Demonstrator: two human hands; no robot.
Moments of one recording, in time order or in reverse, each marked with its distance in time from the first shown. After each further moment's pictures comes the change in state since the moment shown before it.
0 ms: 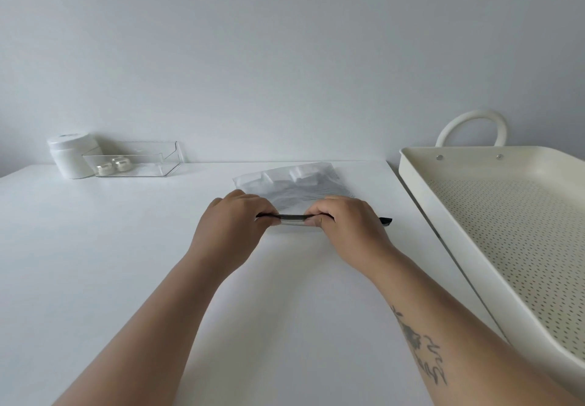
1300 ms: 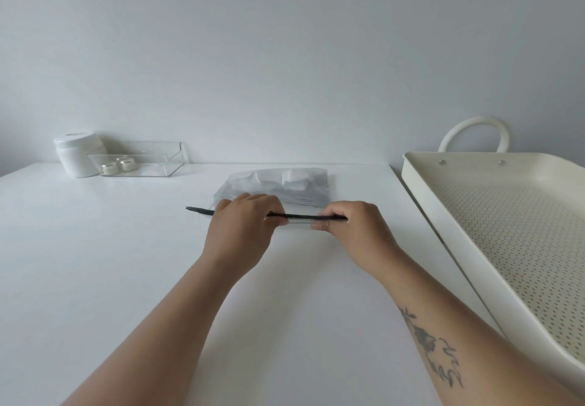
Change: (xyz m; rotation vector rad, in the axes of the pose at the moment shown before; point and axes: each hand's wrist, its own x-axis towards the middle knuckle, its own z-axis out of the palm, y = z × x) left_hand 0.000 0.003 0.008 0.041 0.061 -0.007; right_hand -0.003 0.009 0.001 0.211 0.000 0.221
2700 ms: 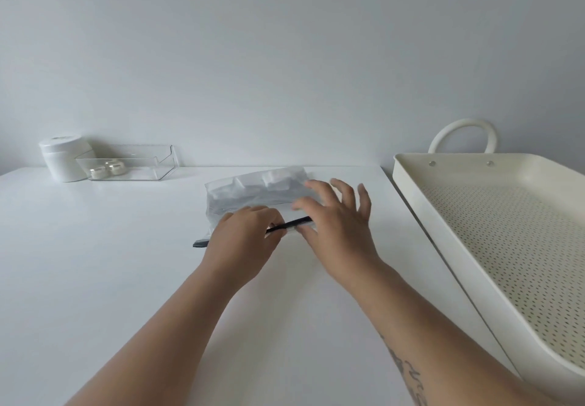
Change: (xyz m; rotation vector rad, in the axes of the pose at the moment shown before) left_hand -0.004 0.006 0.009 -0.030 -0.087 0.013; right_hand -0.006 -0.015 0.018 -0.585 0.166 -0.311
